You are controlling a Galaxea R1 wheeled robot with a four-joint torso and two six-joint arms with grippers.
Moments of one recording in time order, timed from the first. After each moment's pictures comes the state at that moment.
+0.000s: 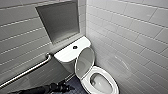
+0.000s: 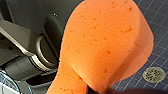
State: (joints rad) left arm 0.59 2.56 -2.03 -0.59 0.34 0.08; right arm -1.67 2.78 -2.39 0.06 0.35 0.21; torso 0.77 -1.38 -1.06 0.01
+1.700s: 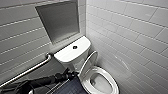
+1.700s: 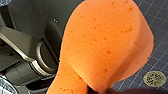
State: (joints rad) left arm 0.46 2.60 -1.94 -0.86 0.14 0.06; right arm -1.67 2.77 -2.39 0.05 0.38 0.22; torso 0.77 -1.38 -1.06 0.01
